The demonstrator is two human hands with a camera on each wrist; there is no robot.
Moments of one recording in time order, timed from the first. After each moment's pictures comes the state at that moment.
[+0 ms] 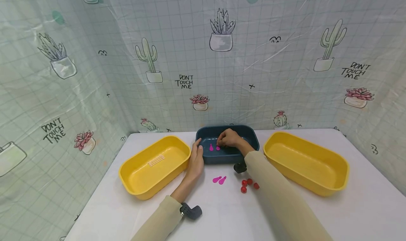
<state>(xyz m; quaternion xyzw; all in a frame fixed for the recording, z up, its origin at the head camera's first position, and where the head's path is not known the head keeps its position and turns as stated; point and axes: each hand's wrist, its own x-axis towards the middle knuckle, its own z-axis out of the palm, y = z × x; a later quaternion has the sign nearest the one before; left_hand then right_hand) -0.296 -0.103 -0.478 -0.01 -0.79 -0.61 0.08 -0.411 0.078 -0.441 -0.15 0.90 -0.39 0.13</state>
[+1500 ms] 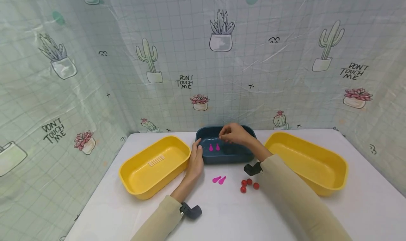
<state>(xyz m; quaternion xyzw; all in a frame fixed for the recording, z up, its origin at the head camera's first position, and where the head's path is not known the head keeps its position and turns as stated) -0.295 -0.103 -0.479 0.00 -0.79 -0.61 0.08 -0.378 0.099 -0.392 -0.23 0.88 -0.42 0.08</state>
